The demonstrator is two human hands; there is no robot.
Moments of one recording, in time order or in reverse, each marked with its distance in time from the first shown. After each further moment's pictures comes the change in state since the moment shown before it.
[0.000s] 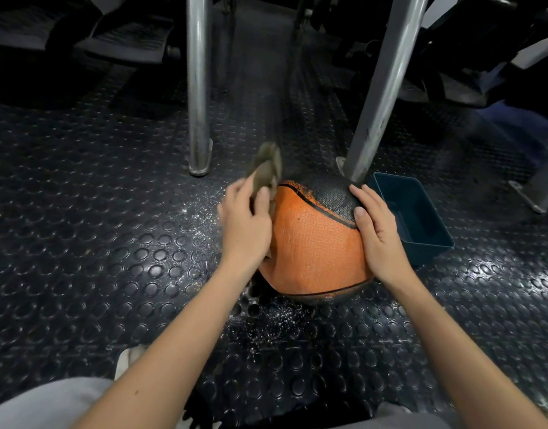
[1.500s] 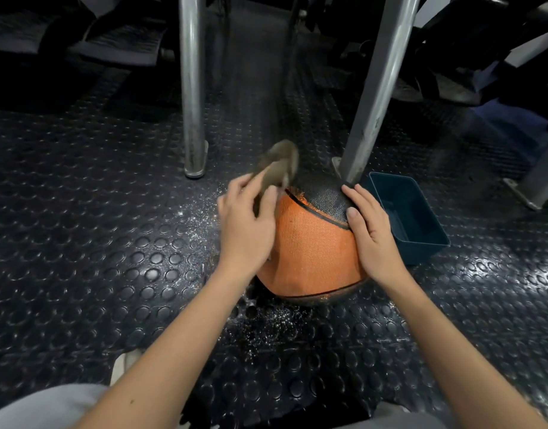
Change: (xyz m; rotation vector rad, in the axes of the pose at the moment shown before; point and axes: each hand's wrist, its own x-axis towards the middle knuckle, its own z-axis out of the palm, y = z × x) left_hand -0.005 0.009 0.000 0.038 -0.030 0.144; right_hand -0.003 -0.012 0.001 -0.014 0.010 0.010
